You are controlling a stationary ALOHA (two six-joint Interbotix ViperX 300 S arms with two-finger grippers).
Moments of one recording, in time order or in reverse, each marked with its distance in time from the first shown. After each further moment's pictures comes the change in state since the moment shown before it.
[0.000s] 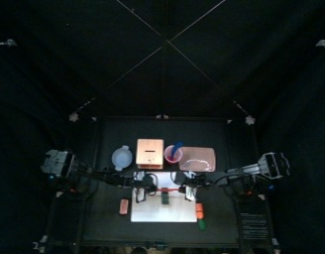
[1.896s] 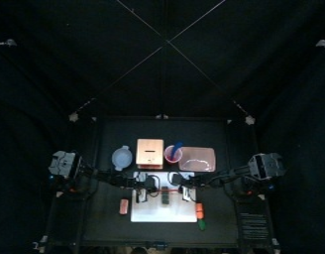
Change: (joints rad) left arm 0.000 0.095 -0.018 -0.002 0.000 0.000; right arm -0.012 0.135 -0.015 0.002 -0.003 -0.002
